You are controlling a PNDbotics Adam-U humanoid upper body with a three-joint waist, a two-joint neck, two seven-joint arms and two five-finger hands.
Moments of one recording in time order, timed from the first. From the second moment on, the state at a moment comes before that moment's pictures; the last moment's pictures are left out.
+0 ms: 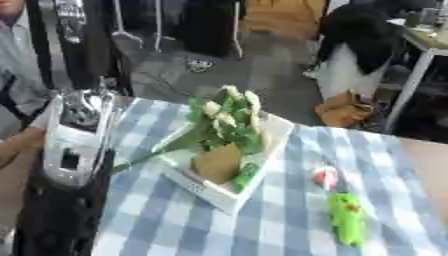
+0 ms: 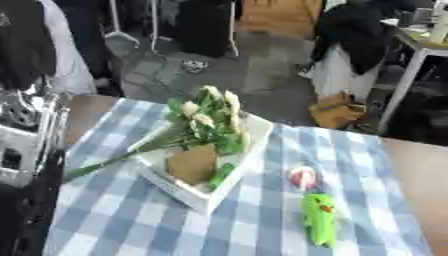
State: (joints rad) left arm -0.58 0.20 0.06 -1.99 -0.21 -0.34 0.24; right arm -0.33 -0.51 -0.18 -1.98 -0.29 -0.30 -0.33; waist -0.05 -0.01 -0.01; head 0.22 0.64
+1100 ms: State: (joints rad) left arm -0.58 0.20 0.05 -1.99 -0.20 -0.34 0.23; right arm -0.22 -0.75 -0.10 -1.98 -0.04 -0.30 -0.10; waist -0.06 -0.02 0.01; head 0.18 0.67
